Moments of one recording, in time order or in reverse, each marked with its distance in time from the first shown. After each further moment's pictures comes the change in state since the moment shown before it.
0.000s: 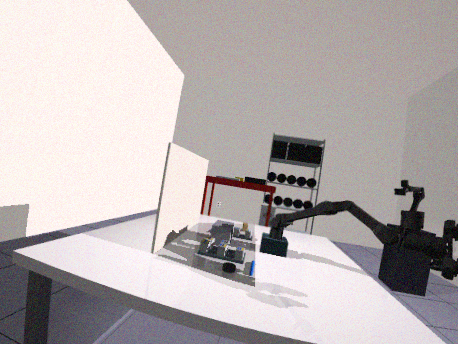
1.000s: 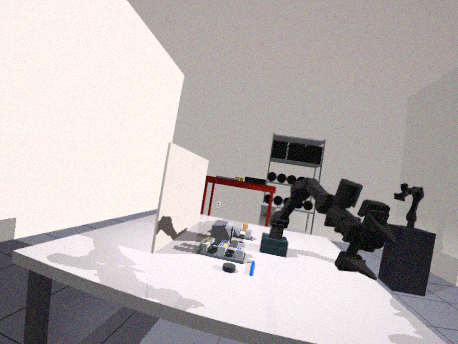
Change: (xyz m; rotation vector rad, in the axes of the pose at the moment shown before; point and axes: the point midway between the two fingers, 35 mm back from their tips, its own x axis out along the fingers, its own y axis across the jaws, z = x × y) arm -0.200 0.241 -0.285 0.745 0.471 0.617
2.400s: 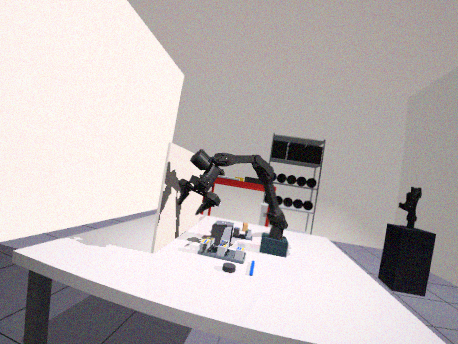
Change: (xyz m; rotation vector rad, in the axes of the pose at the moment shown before) arm -0.419 0.159 -0.411 1.655 1.140 0.148
